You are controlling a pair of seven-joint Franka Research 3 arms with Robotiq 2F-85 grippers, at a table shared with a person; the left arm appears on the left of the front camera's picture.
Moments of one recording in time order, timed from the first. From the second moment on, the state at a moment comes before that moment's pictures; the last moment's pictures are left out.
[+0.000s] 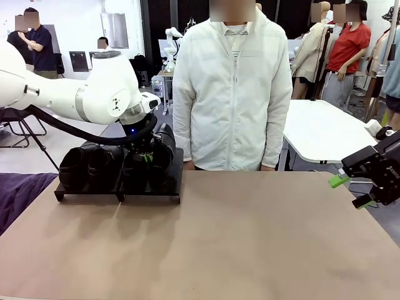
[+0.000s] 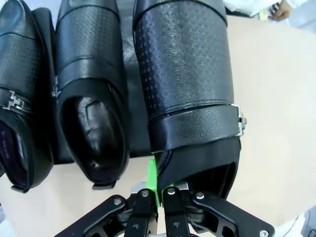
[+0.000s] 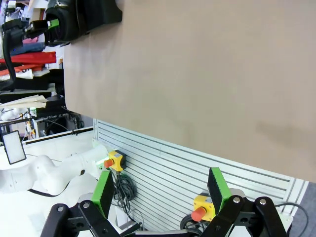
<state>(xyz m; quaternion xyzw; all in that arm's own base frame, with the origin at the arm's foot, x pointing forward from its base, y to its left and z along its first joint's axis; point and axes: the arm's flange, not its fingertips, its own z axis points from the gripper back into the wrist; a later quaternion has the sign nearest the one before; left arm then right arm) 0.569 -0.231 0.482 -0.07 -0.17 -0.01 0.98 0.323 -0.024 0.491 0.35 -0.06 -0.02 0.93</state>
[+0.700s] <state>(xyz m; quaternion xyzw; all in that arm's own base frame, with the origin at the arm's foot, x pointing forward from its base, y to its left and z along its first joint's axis) 0.598 -0.245 0.454 -0.05 -0.20 0.04 0.98 0.323 -0.024 0.491 0.35 -0.06 -0.02 0.93</state>
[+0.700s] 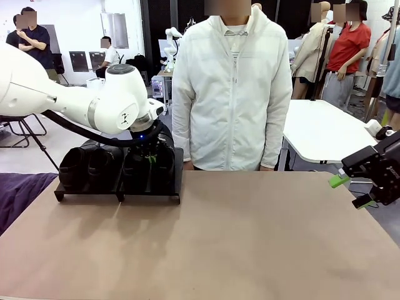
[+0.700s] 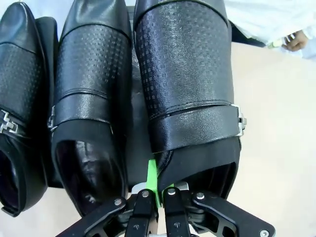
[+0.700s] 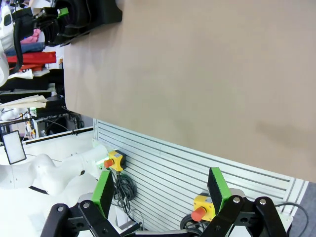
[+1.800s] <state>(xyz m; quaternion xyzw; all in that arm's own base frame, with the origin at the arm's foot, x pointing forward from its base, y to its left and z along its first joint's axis) 0.581 -0.265 0.487 -0.03 -0.20 0.02 0.98 0.323 -0.024 0.491 0.35 -0.06 -0.02 0.93</state>
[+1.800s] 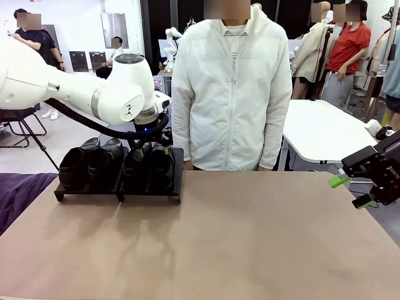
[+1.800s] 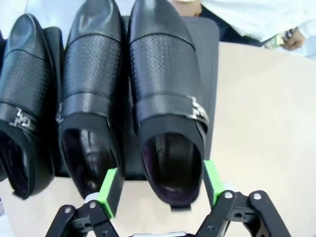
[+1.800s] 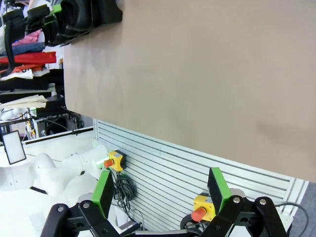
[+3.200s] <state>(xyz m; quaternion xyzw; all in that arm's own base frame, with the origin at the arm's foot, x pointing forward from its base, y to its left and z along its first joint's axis) 0.310 -0.067 0.510 -0.35 -0.18 -0.14 0.91 0.323 -0.024 0.491 0.35 -0.06 -0.02 0.93</state>
